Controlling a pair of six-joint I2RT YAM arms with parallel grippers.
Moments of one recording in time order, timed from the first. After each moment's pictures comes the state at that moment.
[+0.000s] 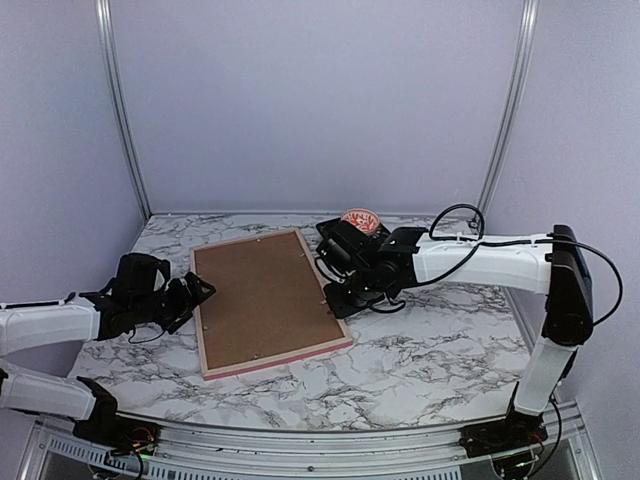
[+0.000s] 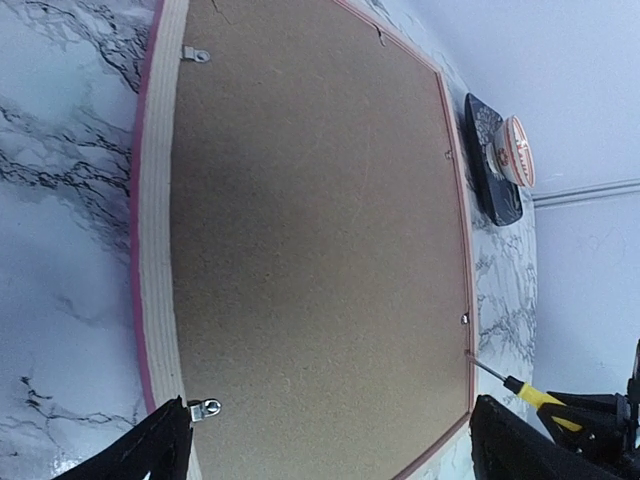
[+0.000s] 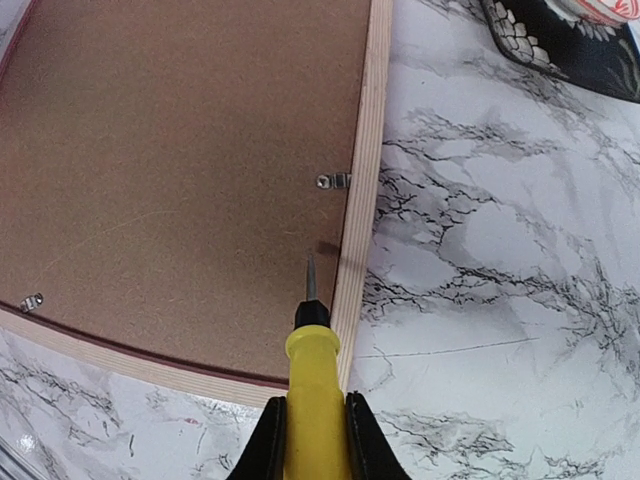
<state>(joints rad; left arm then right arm) -0.42 1.14 0.45 0.03 0.14 -0.96 0.99 1.80 1.43 -0.72 0.25 0.45</state>
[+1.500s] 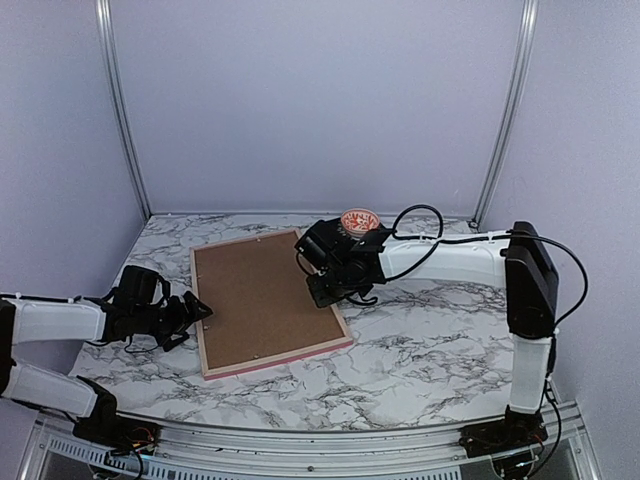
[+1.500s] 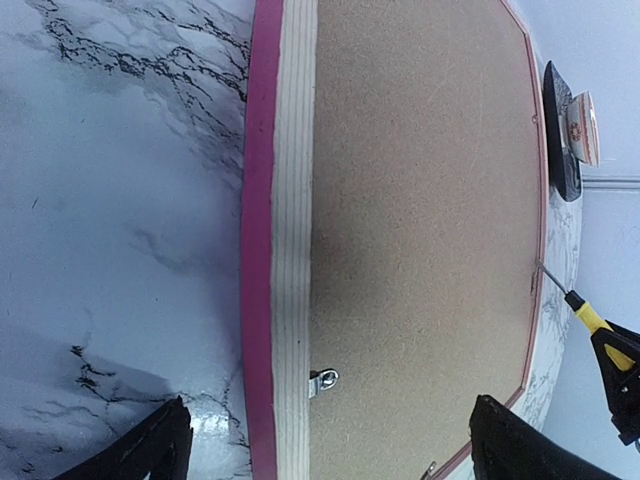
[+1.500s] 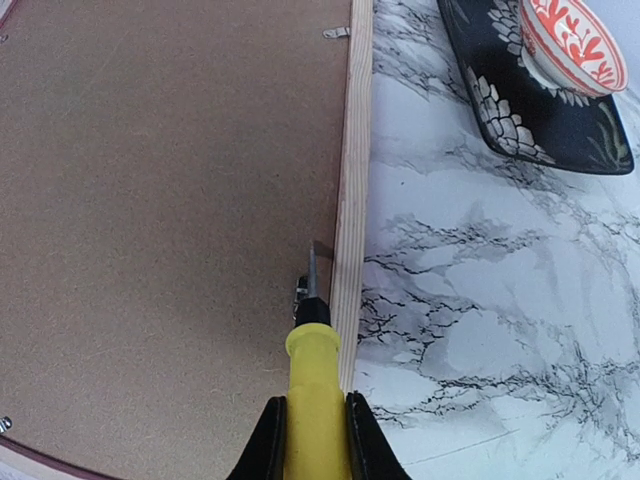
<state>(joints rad) -0.33 1.23 0.39 0.00 0.27 -0.93 0.96 2.00 1.58 -0.63 0.39 0.40</state>
